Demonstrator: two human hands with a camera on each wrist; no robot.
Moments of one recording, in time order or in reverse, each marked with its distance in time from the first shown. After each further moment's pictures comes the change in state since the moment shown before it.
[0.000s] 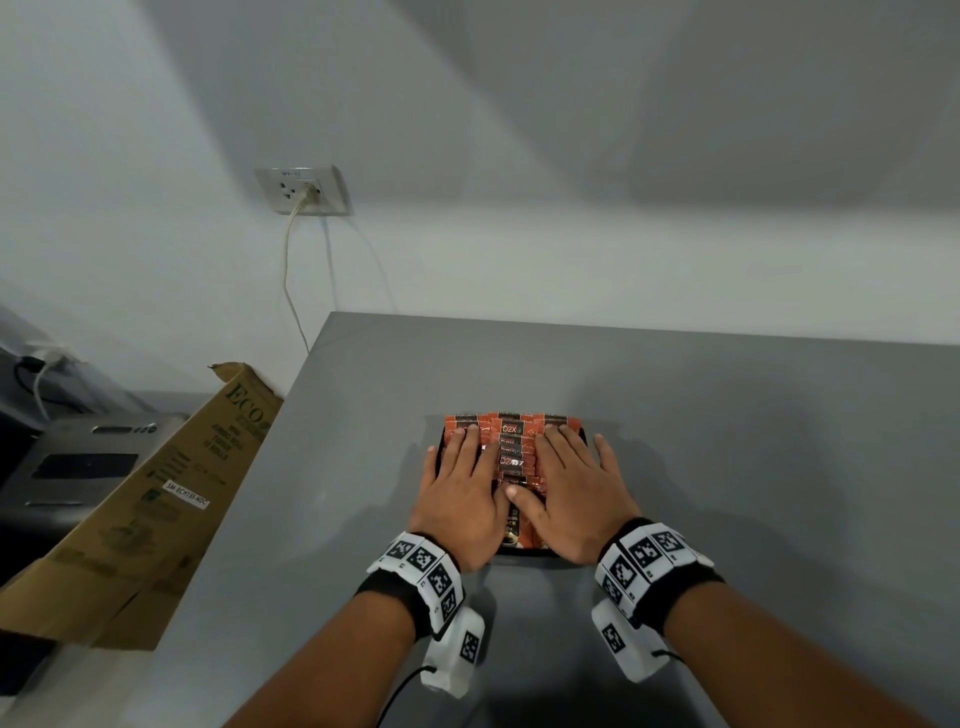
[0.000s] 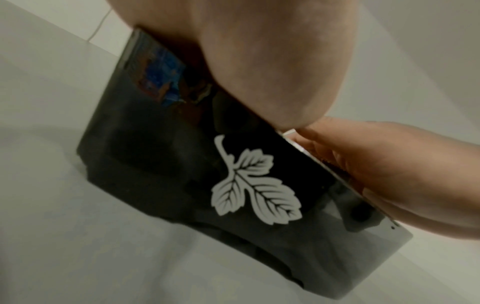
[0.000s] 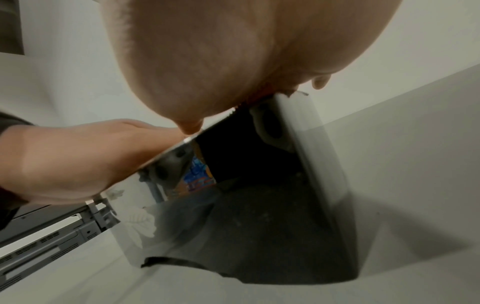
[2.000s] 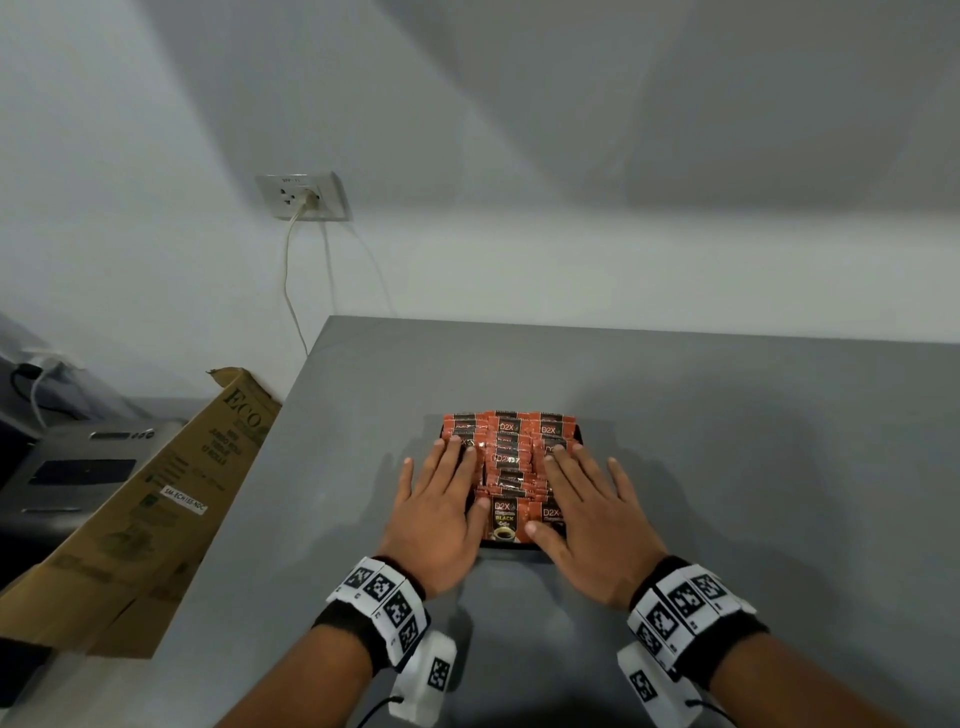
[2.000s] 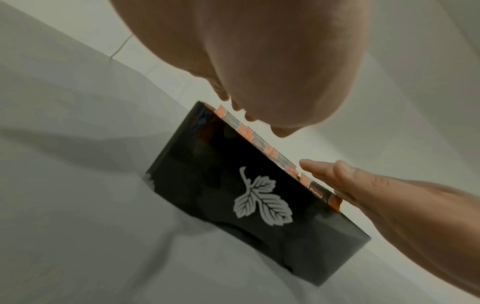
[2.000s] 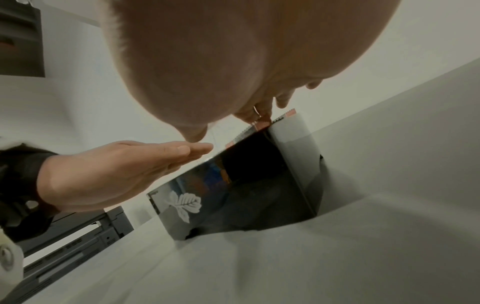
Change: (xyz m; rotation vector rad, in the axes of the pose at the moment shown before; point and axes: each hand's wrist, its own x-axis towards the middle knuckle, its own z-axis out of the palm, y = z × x) left_hand -0.033 -0.019 -0.009 -0.019 -0.021 0.033; right_hand -0.049 0.008 0.000 -0.030 -0.071 -0.056
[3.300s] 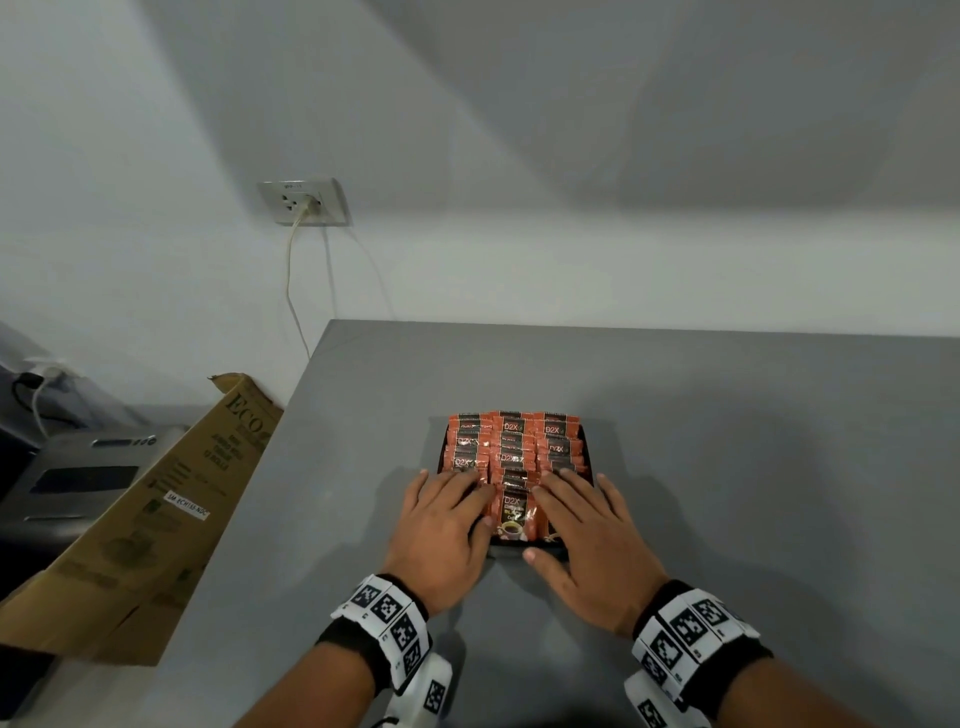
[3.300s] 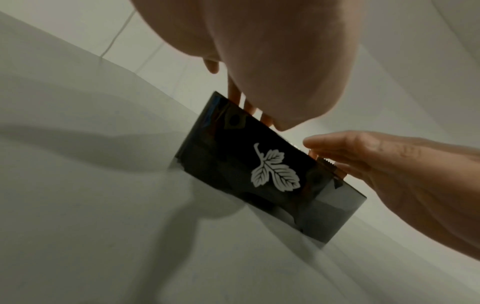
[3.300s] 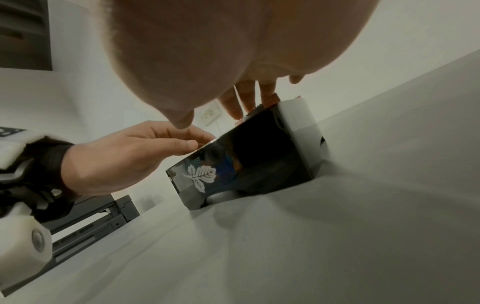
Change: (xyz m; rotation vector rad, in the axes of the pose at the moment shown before) left_hand -0.019 -0.001 0.011 -0.050 0.248 0.144; right_hand -0.024 -0.007 0.024 0.054 0.183 -0.114
